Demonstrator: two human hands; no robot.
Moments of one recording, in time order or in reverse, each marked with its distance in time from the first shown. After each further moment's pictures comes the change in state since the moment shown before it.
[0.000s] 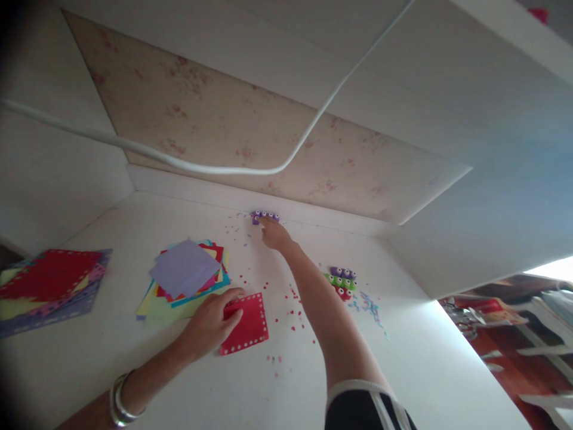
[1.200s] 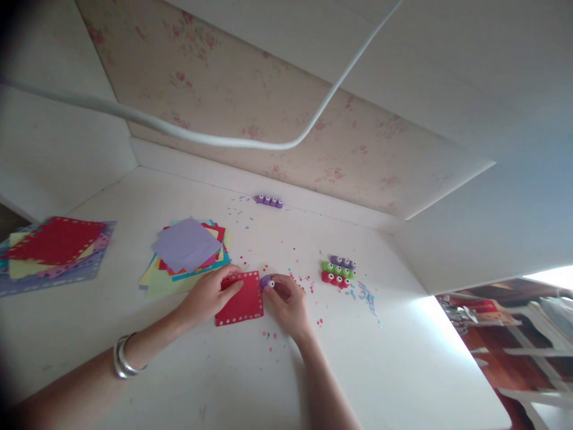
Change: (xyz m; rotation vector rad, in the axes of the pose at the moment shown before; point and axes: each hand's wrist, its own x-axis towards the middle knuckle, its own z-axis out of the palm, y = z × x) left_hand 0.003 0.000 -0.002 -0.117 0.060 0.024; right_hand -0.218 -0.057 0.050 1.158 0.330 0.272
